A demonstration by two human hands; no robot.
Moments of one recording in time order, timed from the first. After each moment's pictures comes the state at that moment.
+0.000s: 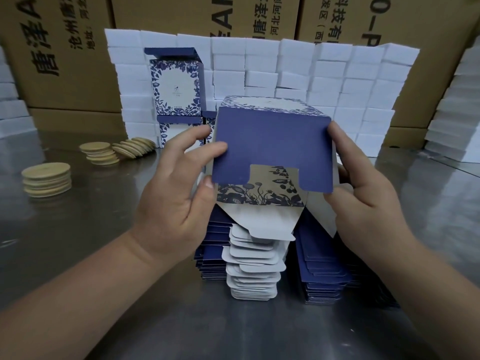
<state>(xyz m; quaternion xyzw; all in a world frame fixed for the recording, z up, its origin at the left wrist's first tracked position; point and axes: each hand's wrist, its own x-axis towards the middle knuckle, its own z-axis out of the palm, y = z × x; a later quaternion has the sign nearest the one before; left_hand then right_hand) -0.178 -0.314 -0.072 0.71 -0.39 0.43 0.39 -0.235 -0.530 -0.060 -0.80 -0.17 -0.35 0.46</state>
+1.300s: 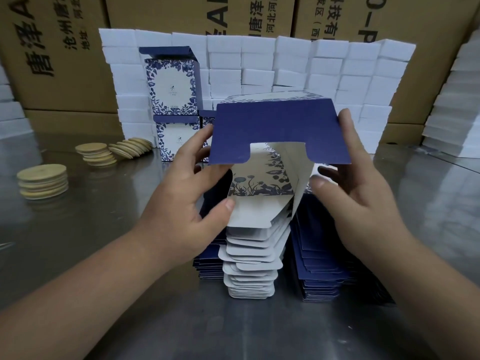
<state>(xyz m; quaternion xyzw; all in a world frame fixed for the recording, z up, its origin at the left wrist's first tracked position) -0.179 -0.319 -0.072 0.75 -0.44 0.32 0.38 -0.239 -0.526 -0.059 -0.79 -0.21 -0.34 0.47</state>
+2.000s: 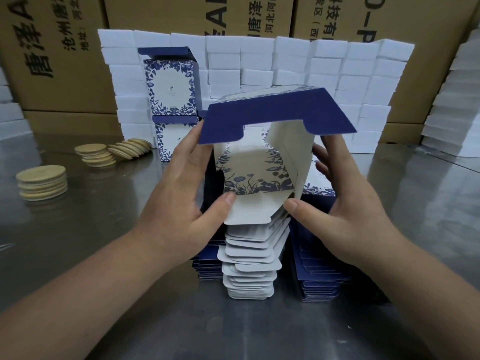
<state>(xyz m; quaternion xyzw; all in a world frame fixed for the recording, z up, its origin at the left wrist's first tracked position) -0.177 -0.318 -0.072 0.77 -0.39 0.33 0.37 -0.236 -0.526 -0.059 -0.84 -0.25 -0.34 0.35</state>
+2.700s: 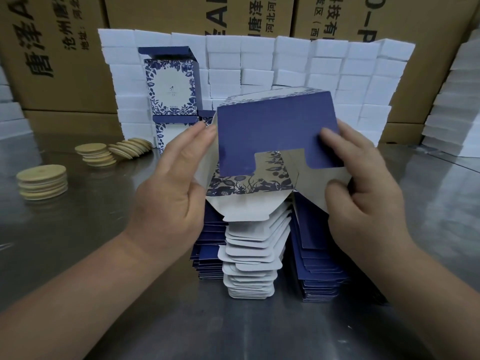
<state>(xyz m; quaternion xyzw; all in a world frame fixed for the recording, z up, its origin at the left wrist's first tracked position) -0.184 -0.317 -0.069 0.76 -0.35 0.41 0.36 -0.234 -0.528 -0.069 -0.78 -0.19 -0.50 0.32</state>
